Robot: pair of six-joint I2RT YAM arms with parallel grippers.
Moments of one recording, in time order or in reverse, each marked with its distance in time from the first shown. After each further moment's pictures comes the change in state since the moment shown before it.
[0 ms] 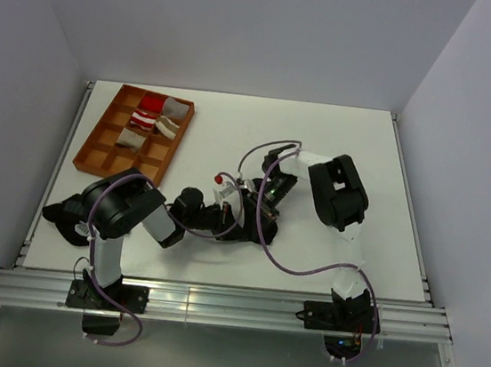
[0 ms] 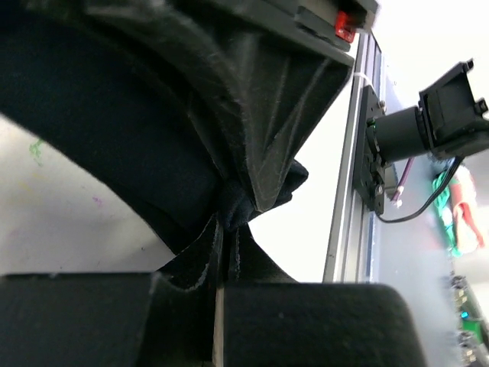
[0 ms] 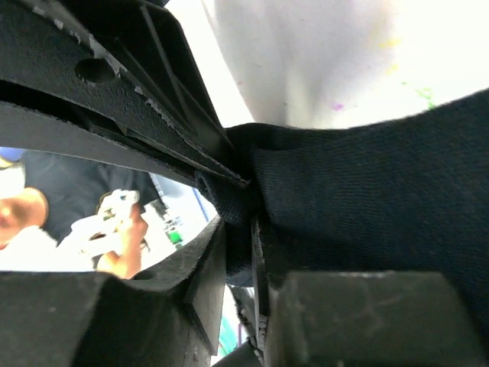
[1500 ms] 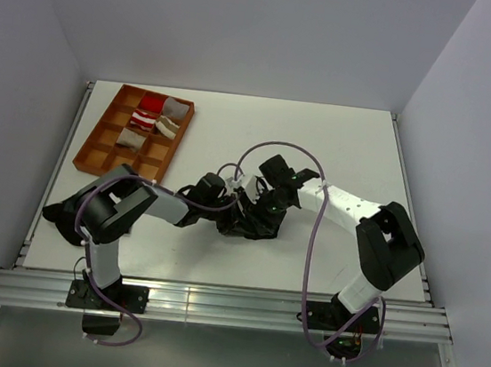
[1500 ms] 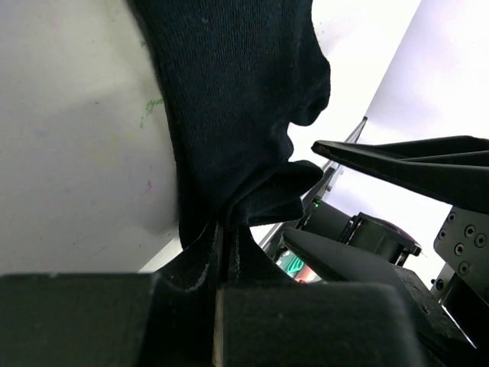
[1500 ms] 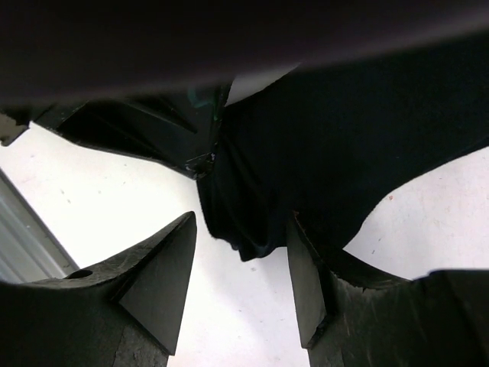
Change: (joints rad) left arm -0.015 -0.067 0.271 -0.745 -0.131 -0.560; right arm 0.172 -0.628 -0.466 0.631 0.586 0.155
